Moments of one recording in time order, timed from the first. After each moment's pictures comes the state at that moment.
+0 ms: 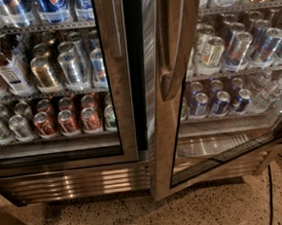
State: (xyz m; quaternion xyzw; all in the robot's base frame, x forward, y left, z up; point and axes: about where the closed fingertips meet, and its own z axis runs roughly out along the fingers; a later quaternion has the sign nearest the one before) arm 0.206 -0.203 1.040 -0.62 0.60 0.15 0.47
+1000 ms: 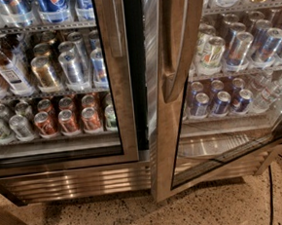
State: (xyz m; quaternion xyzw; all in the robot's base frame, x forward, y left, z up) arm 0.164 -0.107 1.110 -0.63 0.51 0.24 0.53
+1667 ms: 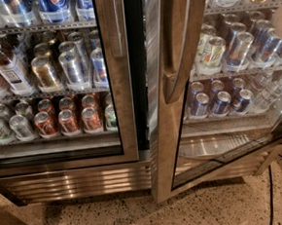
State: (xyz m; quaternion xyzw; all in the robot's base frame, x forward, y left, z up) arm 0.183 -0.065 1.121 -0.58 0.52 0.29 0.55
